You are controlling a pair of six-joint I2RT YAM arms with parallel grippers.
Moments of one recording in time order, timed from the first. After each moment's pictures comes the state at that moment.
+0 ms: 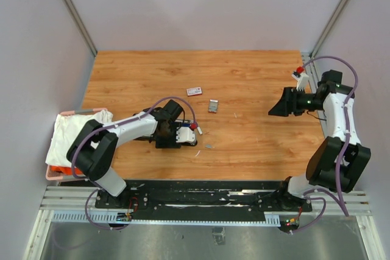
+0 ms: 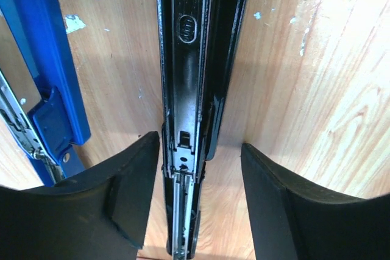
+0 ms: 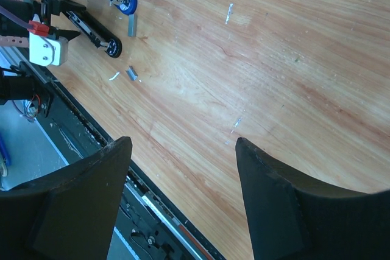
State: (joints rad) left arm -0.62 1.59 0.89 -0.63 0.02 0.97; right arm -0.33 1.46 1.24 -1.08 -0.94 -0.49
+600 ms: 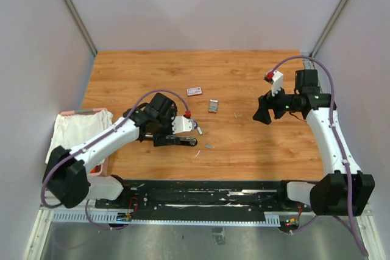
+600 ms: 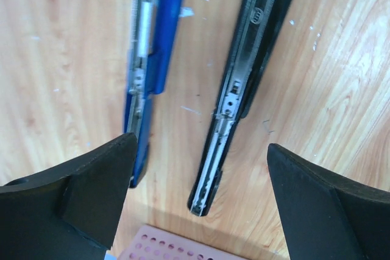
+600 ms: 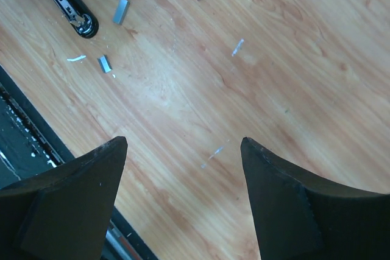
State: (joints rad) left arm -0.62 1.33 0.92 -0.69 0.03 0.88; right arm -0.03 1.23 1.15 -0.89 -0.71 -0.51
